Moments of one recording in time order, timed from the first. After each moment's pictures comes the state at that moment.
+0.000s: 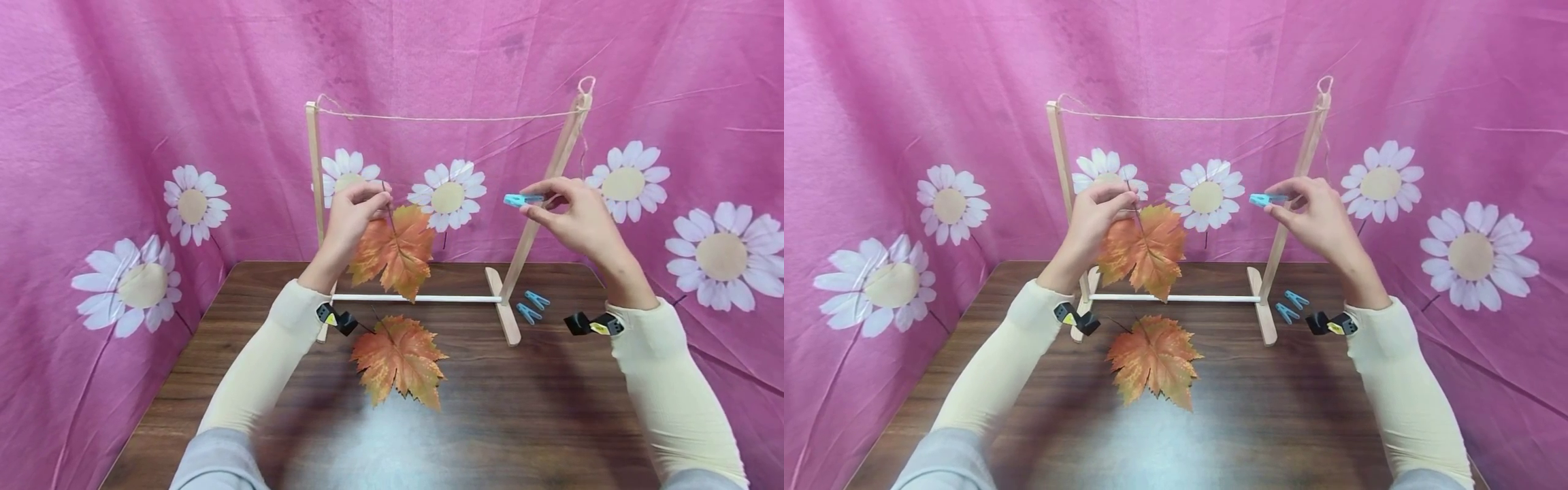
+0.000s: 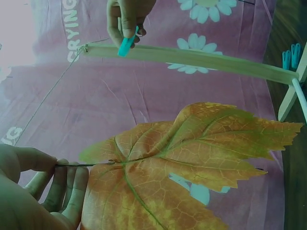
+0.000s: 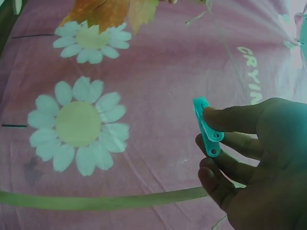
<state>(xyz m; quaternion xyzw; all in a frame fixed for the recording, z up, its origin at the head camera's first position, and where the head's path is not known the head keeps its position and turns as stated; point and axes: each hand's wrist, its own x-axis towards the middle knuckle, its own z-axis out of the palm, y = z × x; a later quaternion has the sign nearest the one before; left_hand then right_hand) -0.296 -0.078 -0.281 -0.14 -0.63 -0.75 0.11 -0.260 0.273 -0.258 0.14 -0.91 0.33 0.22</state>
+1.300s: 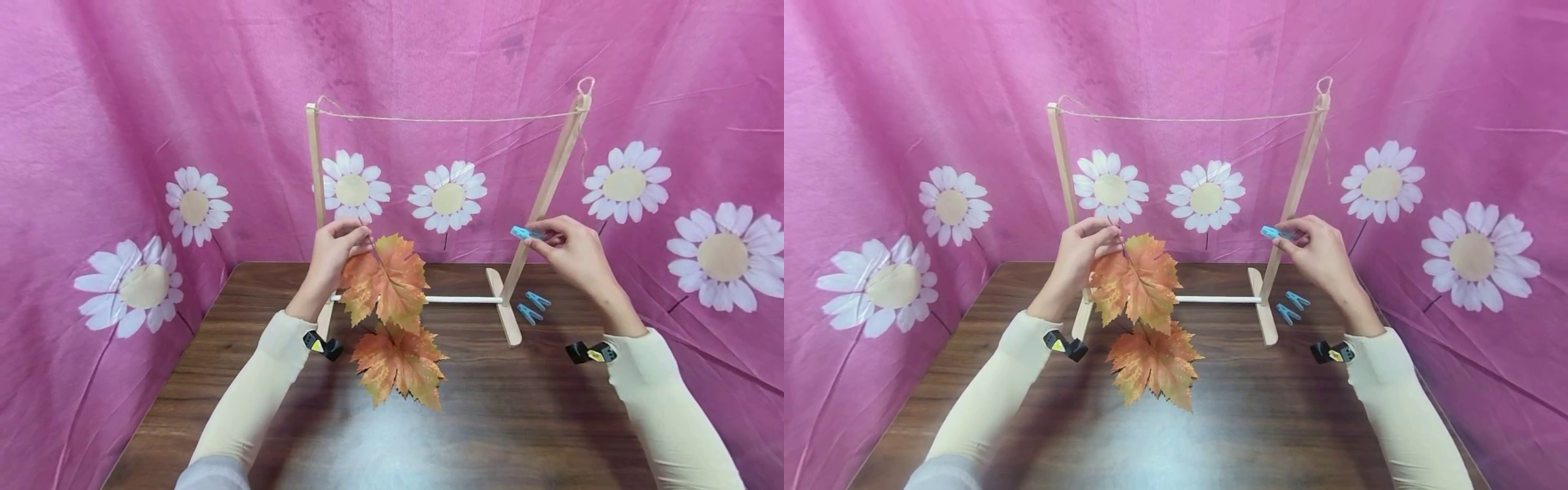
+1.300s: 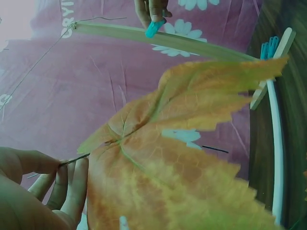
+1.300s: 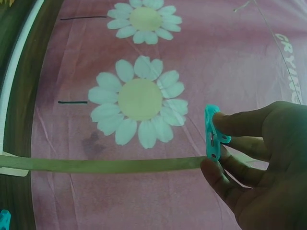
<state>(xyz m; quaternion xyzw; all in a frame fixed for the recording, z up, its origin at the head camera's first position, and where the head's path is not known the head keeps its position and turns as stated) -0.286 -0.109 -0.334 -0.05 -0.60 -0.80 0.06 -0.263 0.295 -0.327 0.12 -0.91 0.32 0.25</state>
